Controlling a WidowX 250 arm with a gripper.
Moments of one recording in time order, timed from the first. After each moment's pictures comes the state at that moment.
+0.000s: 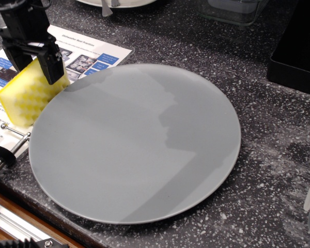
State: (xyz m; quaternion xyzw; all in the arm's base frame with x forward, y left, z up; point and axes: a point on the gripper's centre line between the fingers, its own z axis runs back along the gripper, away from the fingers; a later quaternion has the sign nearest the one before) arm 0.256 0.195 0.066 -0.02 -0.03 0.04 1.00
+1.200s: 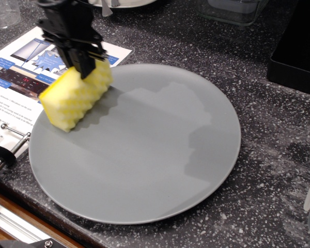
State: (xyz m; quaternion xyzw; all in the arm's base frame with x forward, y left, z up) arm 0.270 0.120 0.088 0.02 -0.08 0.00 1.00
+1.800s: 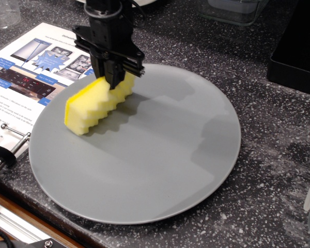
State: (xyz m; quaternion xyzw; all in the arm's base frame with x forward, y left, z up) arm 0.275 0.069 0.075 0.06 -0.04 -0.01 1.00
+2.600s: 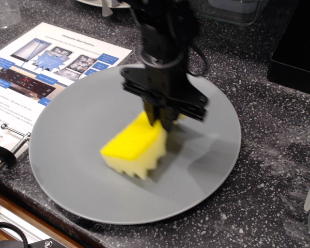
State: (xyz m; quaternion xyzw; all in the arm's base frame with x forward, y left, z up) arm 0.247 -0.037 0.065 0.02 -0.08 0.00 1.00
